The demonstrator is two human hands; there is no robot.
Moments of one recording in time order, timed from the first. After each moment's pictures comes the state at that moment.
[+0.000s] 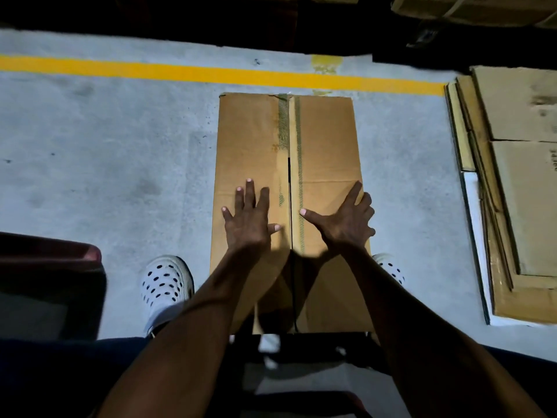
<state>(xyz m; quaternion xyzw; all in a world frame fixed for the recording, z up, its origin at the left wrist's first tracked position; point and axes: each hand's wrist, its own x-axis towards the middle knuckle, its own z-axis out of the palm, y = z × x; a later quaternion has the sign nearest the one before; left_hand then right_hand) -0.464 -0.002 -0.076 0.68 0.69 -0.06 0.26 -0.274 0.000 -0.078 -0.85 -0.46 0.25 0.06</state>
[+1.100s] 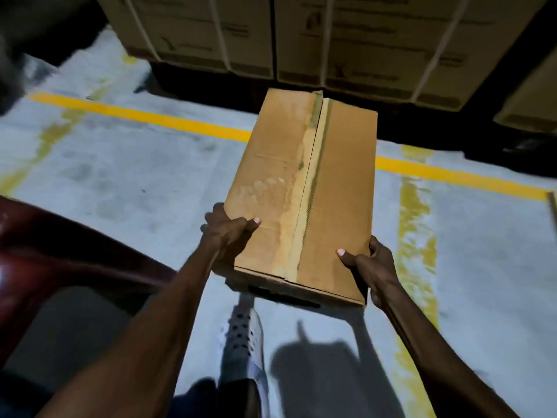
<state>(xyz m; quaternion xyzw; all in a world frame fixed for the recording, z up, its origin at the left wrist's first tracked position) -0.713 0.060 -0.023 0.29 0.85 0.23 0.38 -0.405 0.065 -0.053 -0.70 -0.38 0.55 0.27</state>
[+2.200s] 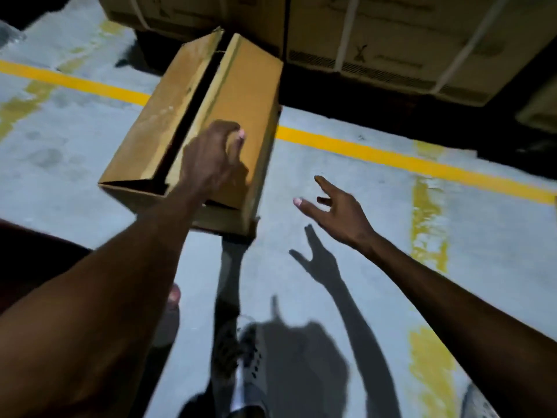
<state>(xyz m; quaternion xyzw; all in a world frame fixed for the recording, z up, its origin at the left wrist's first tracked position) -0.776 0.148 0.008 0.64 0.72 0.27 0.04 -0.510 0.133 -0.004 -0.56 -0.71 0.40 0.15</state>
